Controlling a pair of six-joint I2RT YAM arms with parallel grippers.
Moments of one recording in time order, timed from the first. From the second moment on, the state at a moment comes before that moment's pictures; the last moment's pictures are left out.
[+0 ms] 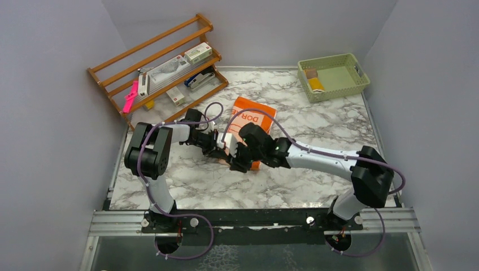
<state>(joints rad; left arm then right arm) -0.22 1.84 0.91 -0.36 0.89 -0.32 0.97 1.58 1.08 -0.23 -0.30 -0.26</state>
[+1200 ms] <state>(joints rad) -0.20 1.87 0.93 -0.37 0.94 -0.32 0.98 1.83 1.03 -0.01 -0.02 -0.27</state>
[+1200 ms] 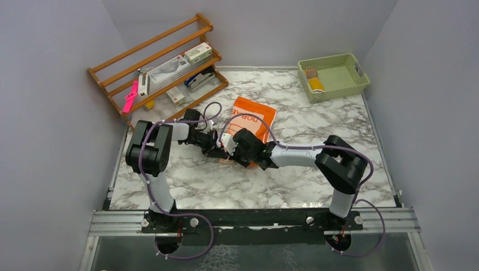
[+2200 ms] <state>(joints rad) -0.22 1.38 0.79 -0.18 0.91 -0.37 0.54 2.15 1.42 -0.36 -1.15 0.03</state>
